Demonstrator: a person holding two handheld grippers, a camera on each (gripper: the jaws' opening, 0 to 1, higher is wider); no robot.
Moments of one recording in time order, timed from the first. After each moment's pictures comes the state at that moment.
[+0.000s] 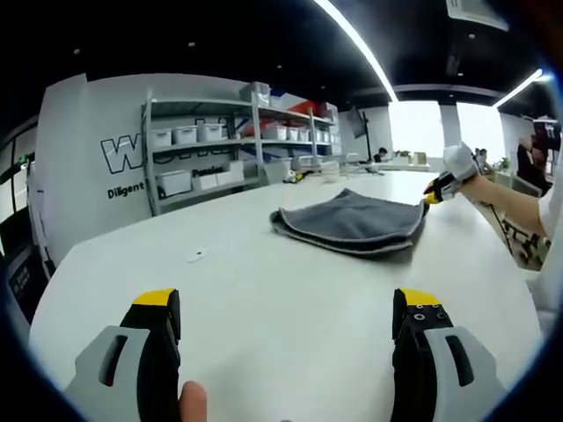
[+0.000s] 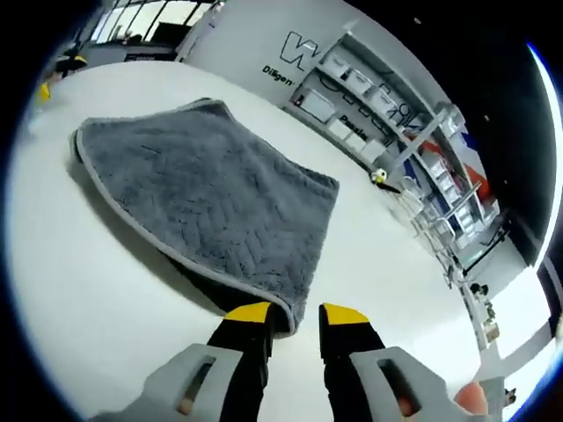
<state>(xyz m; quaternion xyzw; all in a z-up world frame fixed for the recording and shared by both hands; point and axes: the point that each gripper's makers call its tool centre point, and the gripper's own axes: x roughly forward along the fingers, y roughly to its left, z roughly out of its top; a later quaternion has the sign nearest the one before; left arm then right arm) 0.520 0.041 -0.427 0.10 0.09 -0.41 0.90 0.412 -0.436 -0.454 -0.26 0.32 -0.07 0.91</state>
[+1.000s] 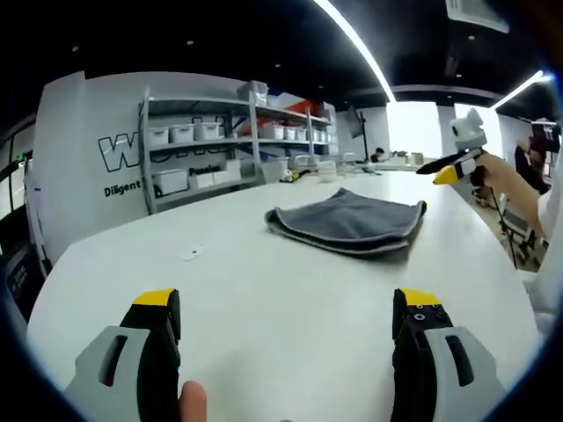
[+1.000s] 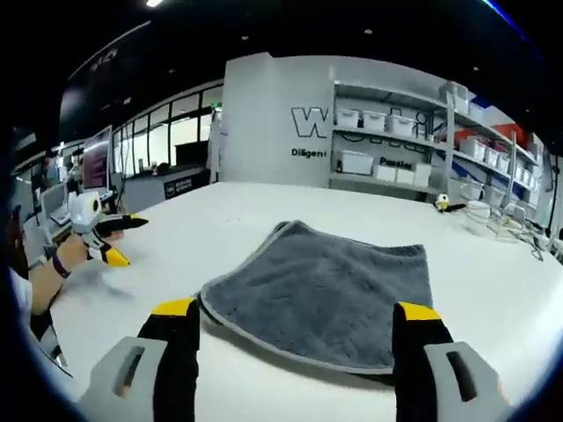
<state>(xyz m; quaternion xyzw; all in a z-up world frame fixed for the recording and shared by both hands) 0.516 0.039 -0.428 0.09 0.10 -0.42 0.90 0.427 -0.284 -0.383 -0.03 0.19 0.11 0.98</state>
